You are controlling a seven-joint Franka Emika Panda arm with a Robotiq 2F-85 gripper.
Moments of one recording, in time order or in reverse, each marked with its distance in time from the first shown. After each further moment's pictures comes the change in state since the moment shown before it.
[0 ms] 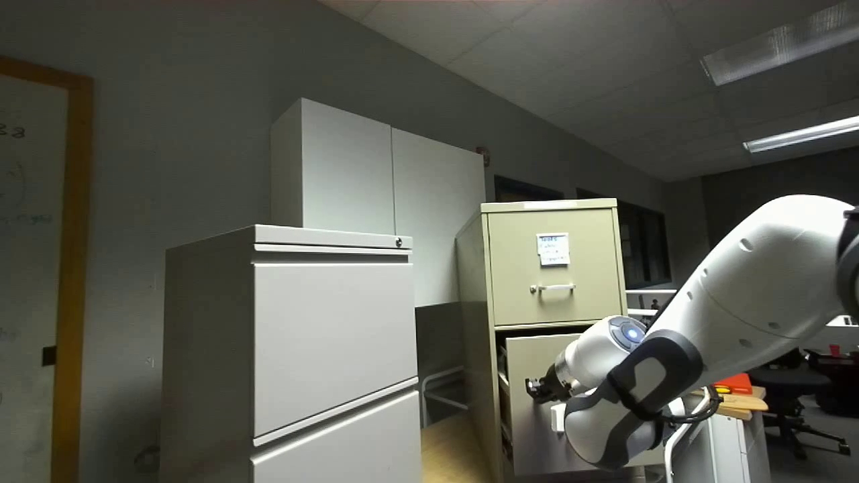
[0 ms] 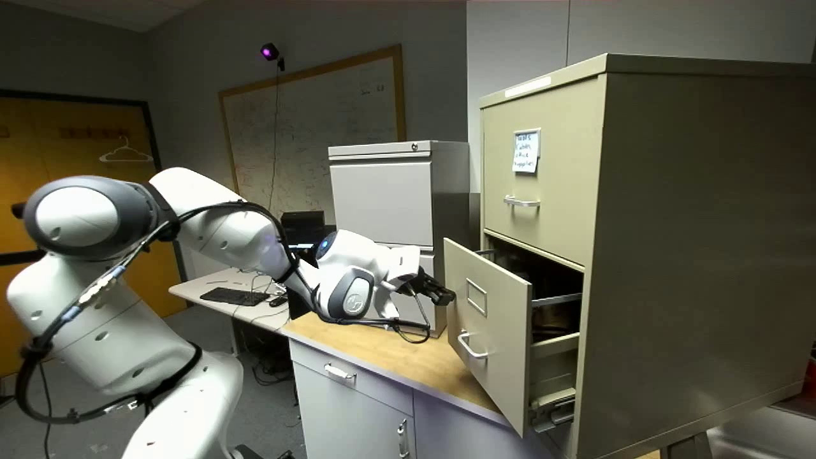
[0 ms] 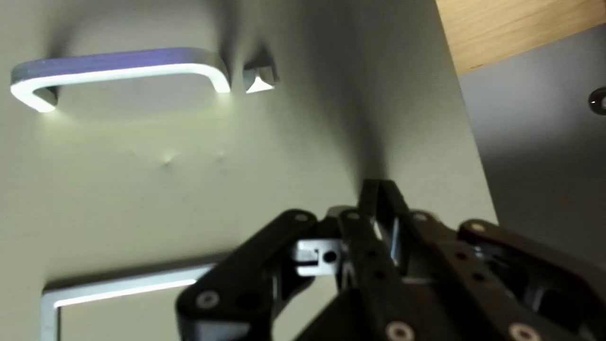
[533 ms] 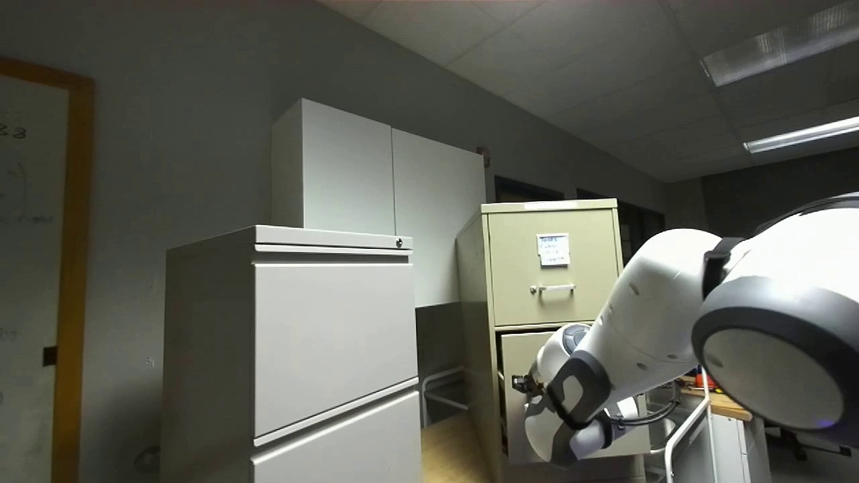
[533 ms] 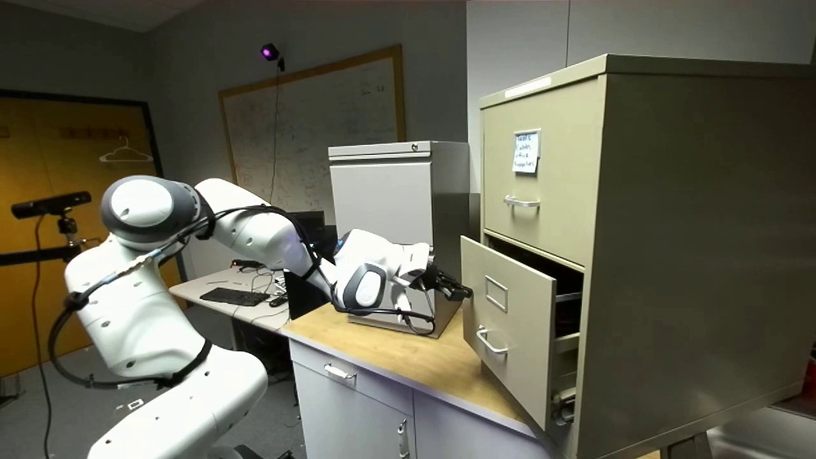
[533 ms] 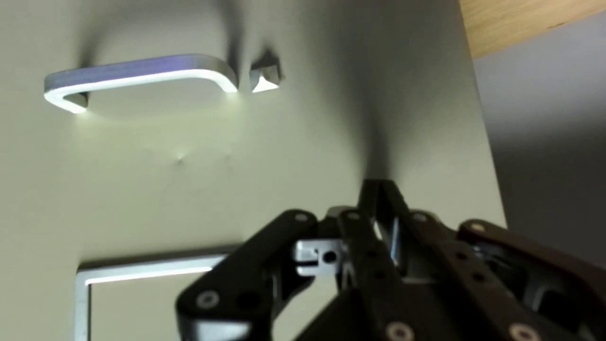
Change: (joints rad) arm -0.589 -0.045 0.622 0.147 0.215 -0.007 0.045
